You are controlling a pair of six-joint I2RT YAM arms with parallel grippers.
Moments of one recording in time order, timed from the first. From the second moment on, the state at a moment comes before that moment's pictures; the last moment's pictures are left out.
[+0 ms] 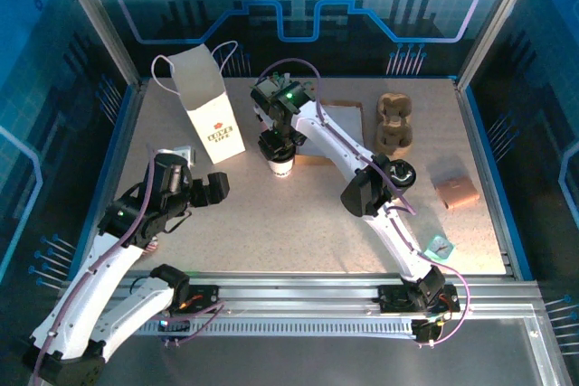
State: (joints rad) left arm -0.36 0.76 0.92 -0.92 -0.09 -0.50; right arm 0.73 2.51 2.71 -1.55 0.05 0.14
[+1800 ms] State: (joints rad) left arm -0.35 0.76 0.92 -0.92 -0.08 -0.50; right arm 0.76 2.38 2.42 -1.34 0.05 0.14
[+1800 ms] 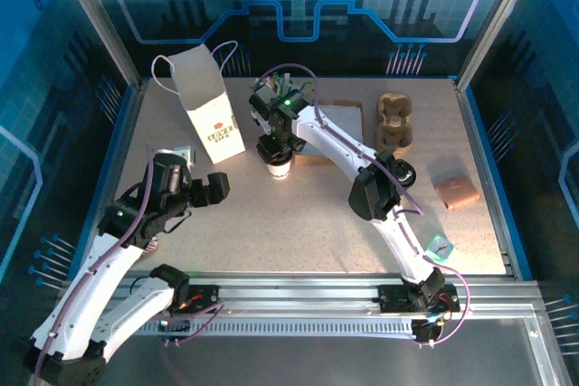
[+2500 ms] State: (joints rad) left arm -0.35 0.76 0.92 -0.92 -0.08 -0.50; right arm 0.76 2.39 2.47 -1.48 0.00 0.11
